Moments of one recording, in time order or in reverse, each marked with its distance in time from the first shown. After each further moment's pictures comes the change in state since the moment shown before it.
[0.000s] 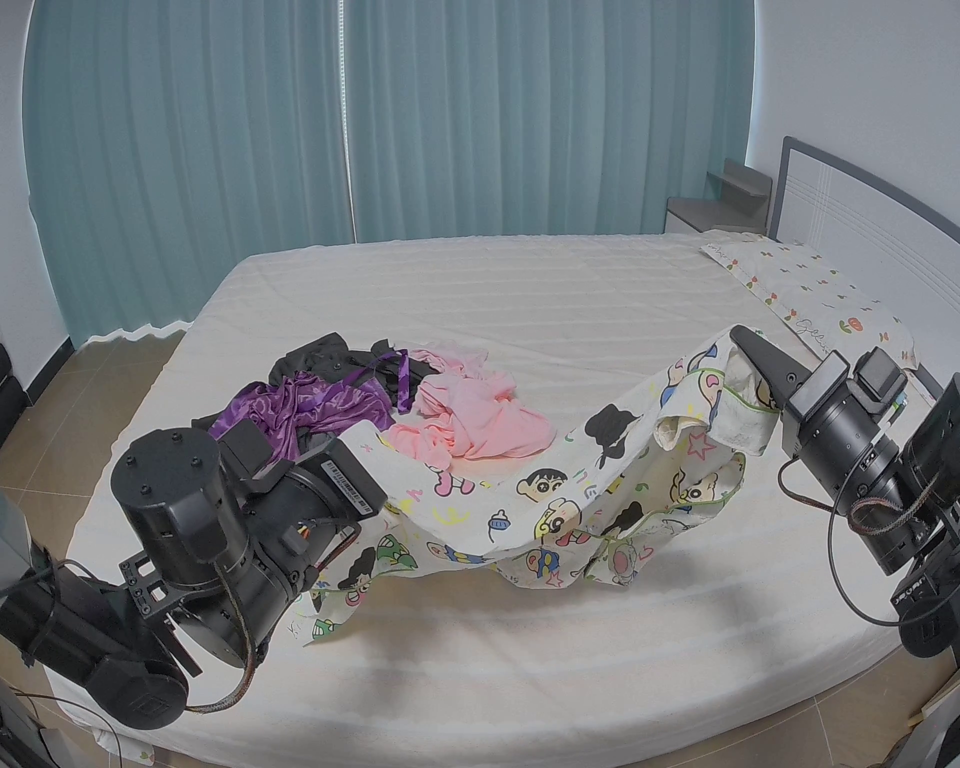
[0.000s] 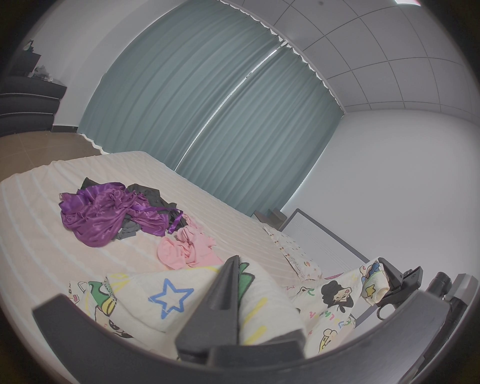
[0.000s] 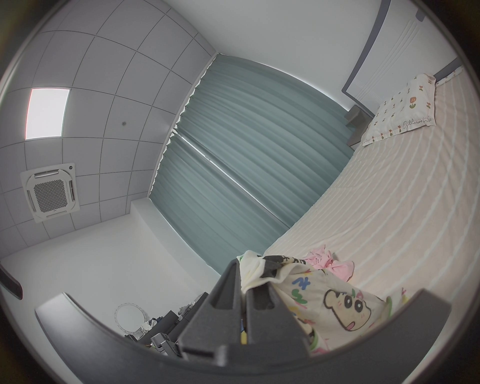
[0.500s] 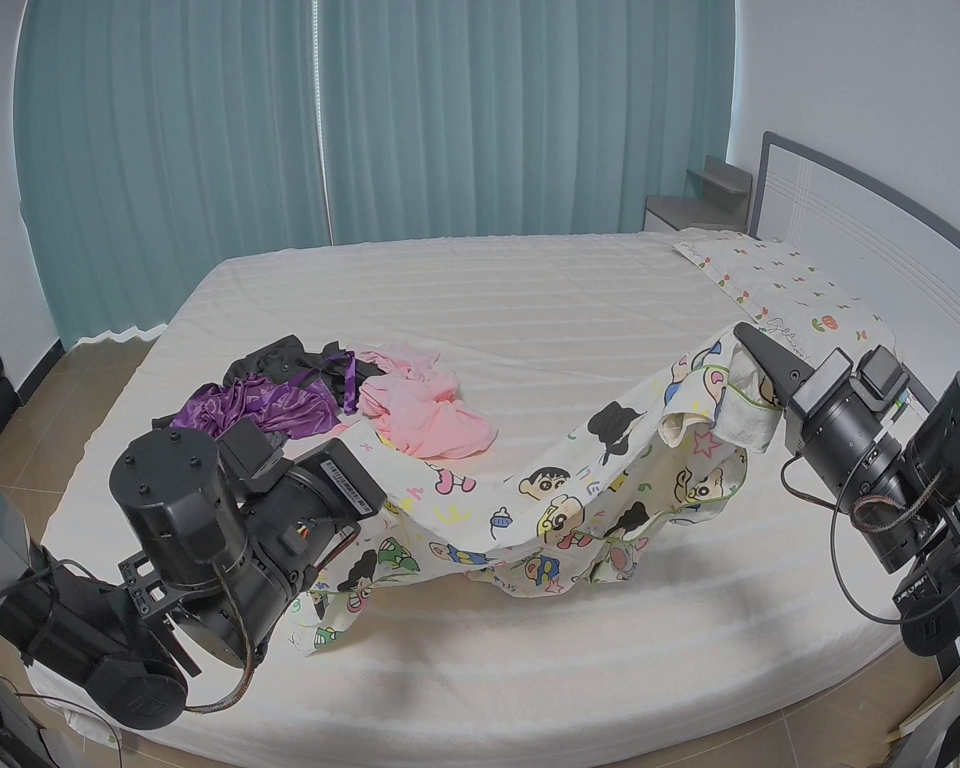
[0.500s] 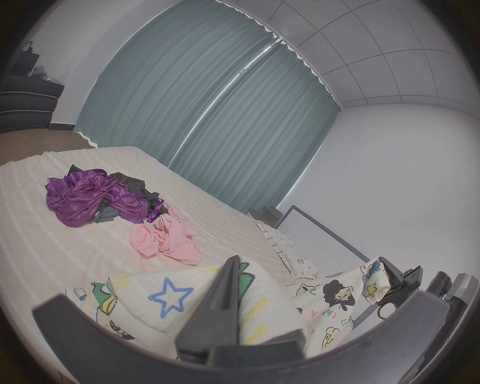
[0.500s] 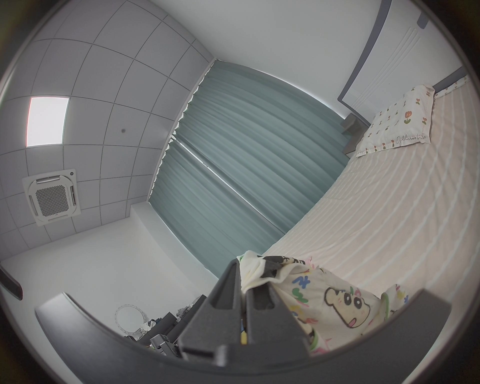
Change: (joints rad) left arm 0.000 -0.003 0.000 0.000 0.001 0.004; right arm -0.011 -0.006 -0.001 0.000 0.000 0.000
